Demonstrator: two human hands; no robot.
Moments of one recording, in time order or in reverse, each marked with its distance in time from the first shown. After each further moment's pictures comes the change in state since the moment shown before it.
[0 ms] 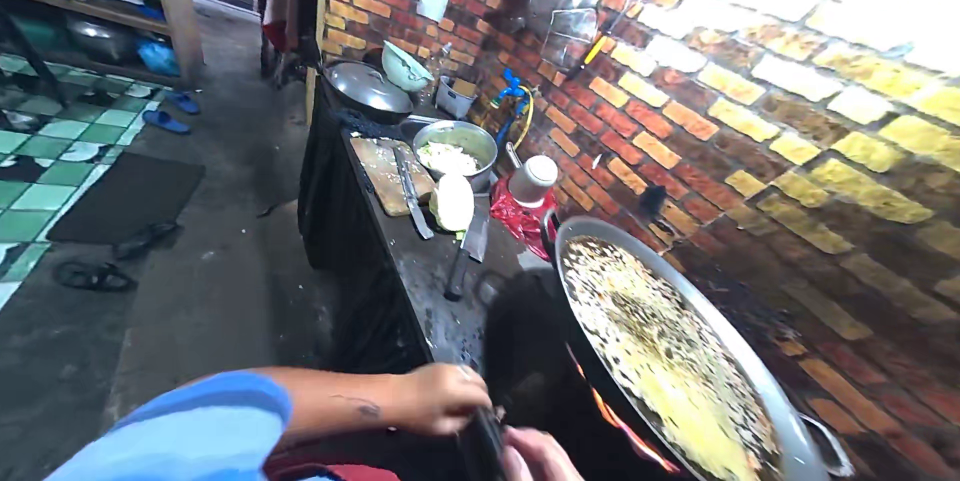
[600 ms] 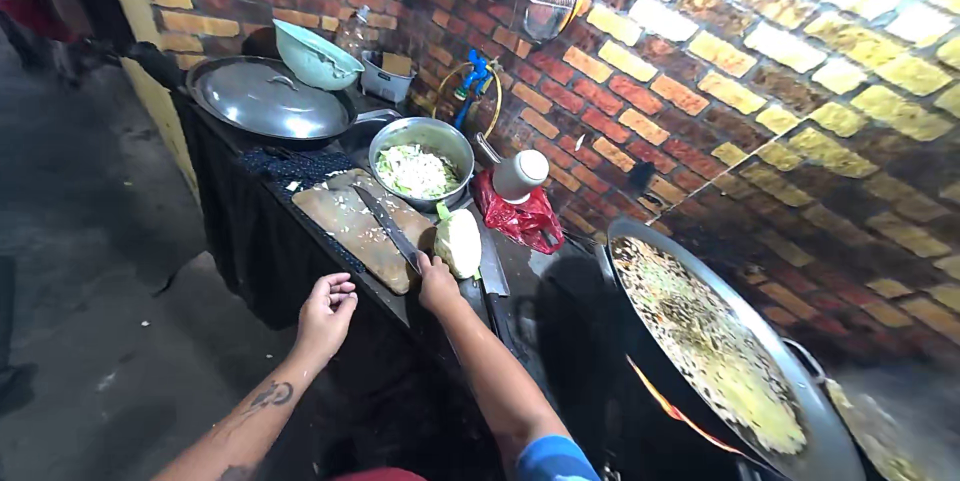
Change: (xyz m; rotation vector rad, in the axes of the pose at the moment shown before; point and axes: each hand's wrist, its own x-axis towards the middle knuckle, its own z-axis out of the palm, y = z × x) left_hand -0.085 -0.224 -0.312 -0.244 0.599 -1.012; right_hand 0.413 0.131 0.310 -0.793 -0.484 0.653
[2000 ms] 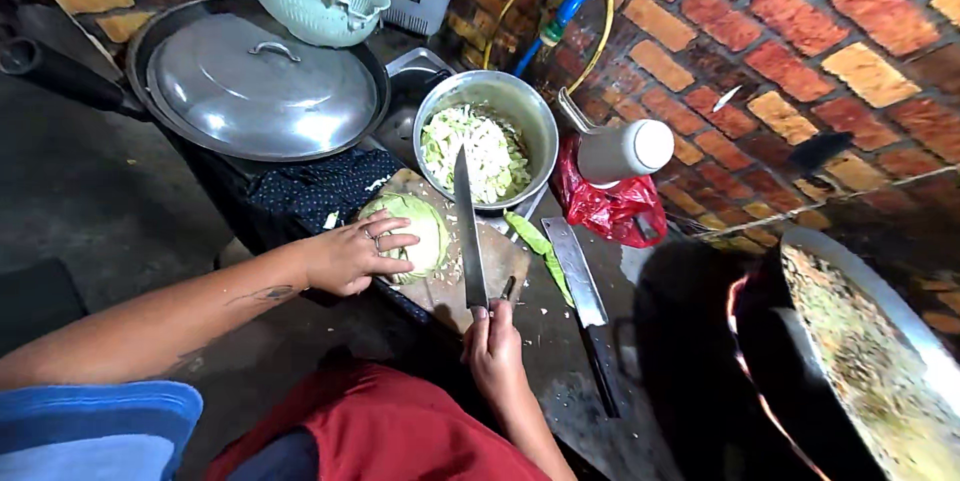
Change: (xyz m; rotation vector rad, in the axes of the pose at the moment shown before) left_hand 0.323 -0.040 -0.108 0.690 -1.049 1.163; right_hand 0.015 -0.107 0.014 0.734 0.450 0.013
